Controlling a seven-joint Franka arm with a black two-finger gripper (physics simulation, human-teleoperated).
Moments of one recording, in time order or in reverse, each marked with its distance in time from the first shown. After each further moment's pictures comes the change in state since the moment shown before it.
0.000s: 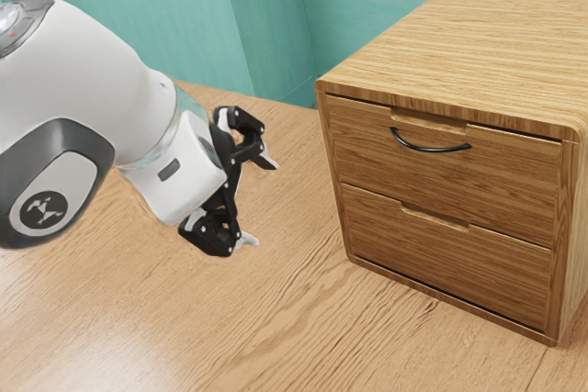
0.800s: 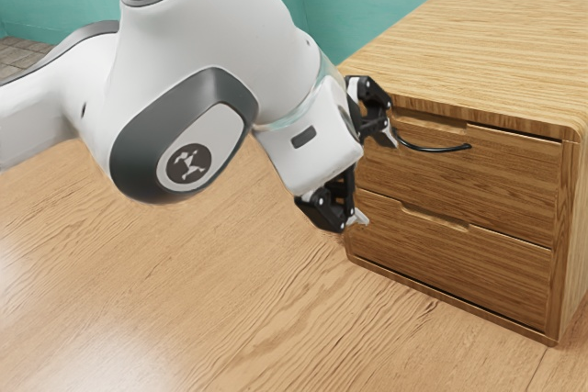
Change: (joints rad) arm 0.381 0.273 -0.482 0.337 -0.063 -0.045 0.085
